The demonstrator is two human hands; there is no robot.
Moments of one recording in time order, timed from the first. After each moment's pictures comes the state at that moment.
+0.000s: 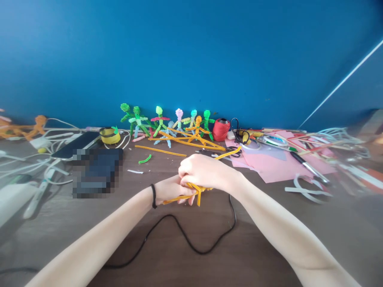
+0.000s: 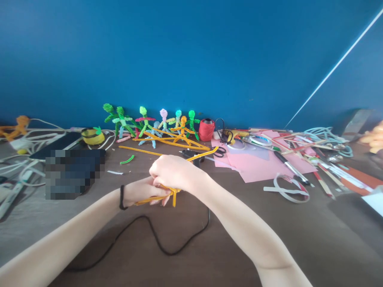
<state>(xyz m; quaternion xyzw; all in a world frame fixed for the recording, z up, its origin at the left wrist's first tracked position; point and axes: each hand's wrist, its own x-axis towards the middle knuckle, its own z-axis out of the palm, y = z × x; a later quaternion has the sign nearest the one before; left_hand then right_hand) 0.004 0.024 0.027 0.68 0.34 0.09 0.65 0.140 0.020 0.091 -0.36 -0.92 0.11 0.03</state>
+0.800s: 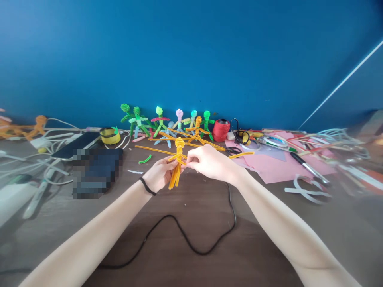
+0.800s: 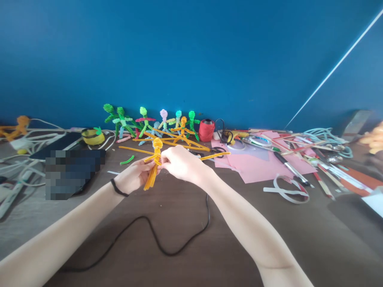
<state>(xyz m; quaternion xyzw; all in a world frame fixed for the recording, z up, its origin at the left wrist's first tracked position) -0.008 0.051 0.025 0.37 0.35 0.42 0.75 0.157 0.026 0.086 -0.49 -0.83 0.21 0.18</state>
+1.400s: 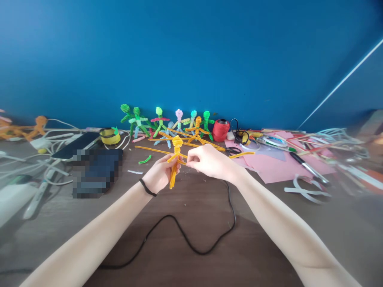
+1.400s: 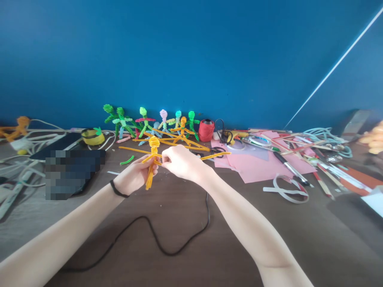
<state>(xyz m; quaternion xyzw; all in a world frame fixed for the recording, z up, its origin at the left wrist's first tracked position) -0.006 0.049 0.028 0.36 0.32 0.46 0.74 0.159 0.027 0.085 -0.50 -0.82 0.20 0.18</state>
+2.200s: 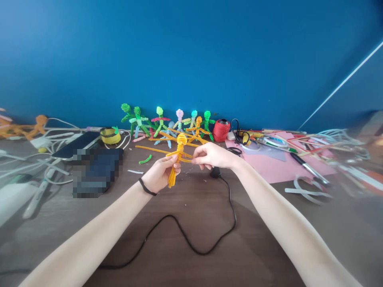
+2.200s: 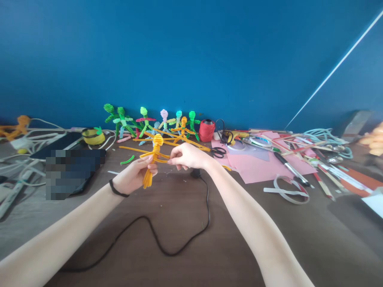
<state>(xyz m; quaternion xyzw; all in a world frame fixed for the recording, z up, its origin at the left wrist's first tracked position) -0.005 0.046 0.034 0.33 0.31 0.46 0.76 0.183 0.062 0.064 -0.44 -0.78 0.40 0.18</state>
